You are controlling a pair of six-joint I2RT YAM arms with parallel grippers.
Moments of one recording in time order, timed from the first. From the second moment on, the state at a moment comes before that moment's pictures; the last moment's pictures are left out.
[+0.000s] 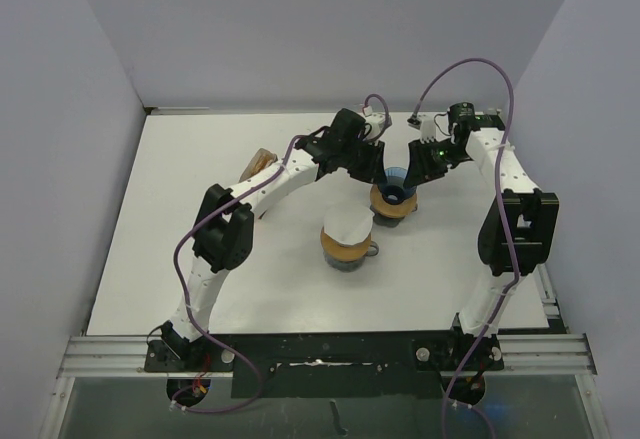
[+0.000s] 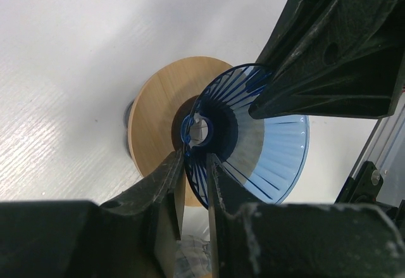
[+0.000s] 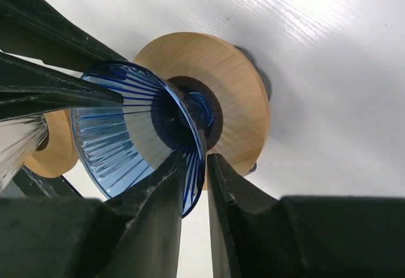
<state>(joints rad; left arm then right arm) -0.75 2.23 2.02 -0.45 0.38 -0.36 0.01 1.88 1.66 -1.07 -0.63 -0.39</state>
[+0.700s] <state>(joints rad) -0.75 2.23 2.02 -0.45 0.38 -0.40 0.01 1.88 1.65 -1.07 -0.63 -0.39</state>
